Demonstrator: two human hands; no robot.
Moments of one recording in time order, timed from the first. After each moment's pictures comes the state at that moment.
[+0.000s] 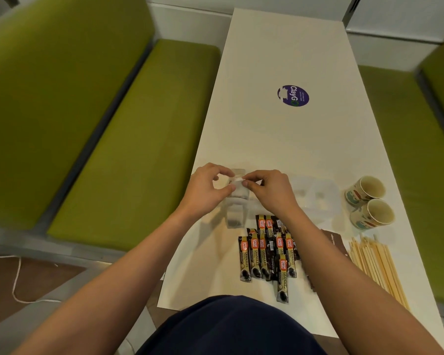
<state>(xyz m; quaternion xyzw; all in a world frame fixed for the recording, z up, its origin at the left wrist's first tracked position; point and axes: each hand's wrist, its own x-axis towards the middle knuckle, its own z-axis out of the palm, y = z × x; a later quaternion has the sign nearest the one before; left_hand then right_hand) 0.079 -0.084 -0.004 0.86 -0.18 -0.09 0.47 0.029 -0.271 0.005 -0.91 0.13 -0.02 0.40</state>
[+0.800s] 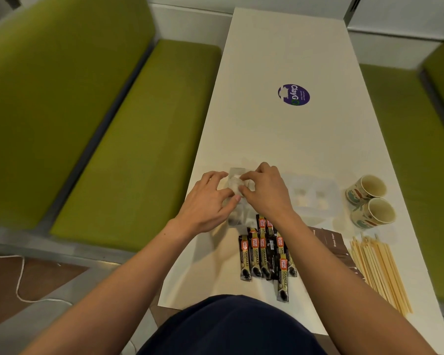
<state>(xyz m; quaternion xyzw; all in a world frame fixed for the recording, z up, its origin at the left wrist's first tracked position) 0.058 -0.073 -0.012 0.91 -0.35 -0.02 0.22 0.025 -0.256 0.001 -0.97 0.08 -0.05 0.24</state>
